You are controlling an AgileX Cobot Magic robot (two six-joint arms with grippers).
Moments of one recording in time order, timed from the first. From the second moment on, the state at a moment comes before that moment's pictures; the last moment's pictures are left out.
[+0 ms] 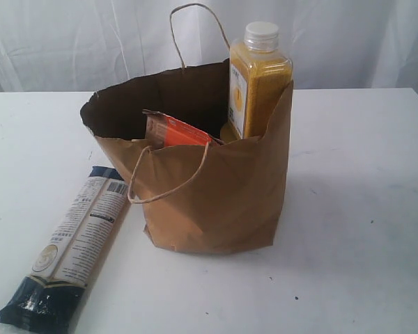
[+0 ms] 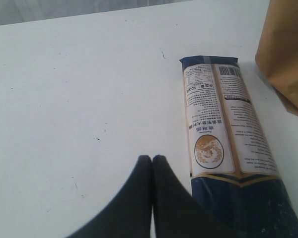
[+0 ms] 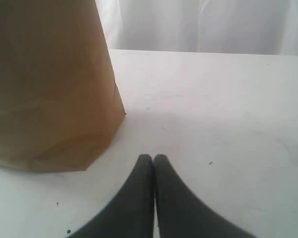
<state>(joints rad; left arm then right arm) -0.14 0.07 0.02 -0.10 0.31 0.15 0.25 0.01 -0.01 0.00 0.29 0.00</state>
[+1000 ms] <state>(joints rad) -0.14 0.07 0.02 -0.22 0.31 0.04 0.25 0.01 -0.01 0.00 0.29 0.00</state>
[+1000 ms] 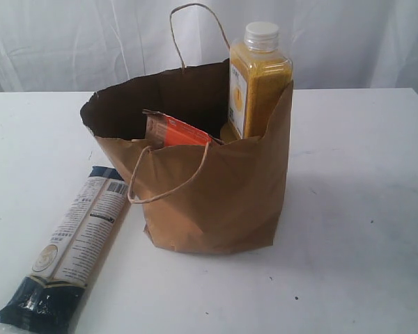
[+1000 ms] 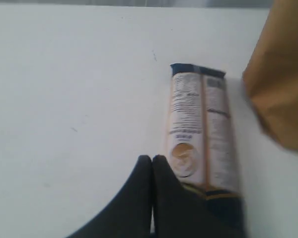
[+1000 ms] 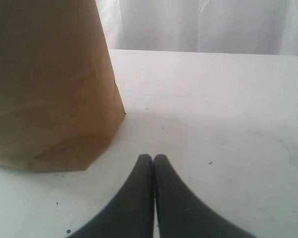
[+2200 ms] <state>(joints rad) -0.15 0.28 -0.58 -0.62 1.09 0.17 0.25 0.01 -0.01 0.00 0.29 -0.01</state>
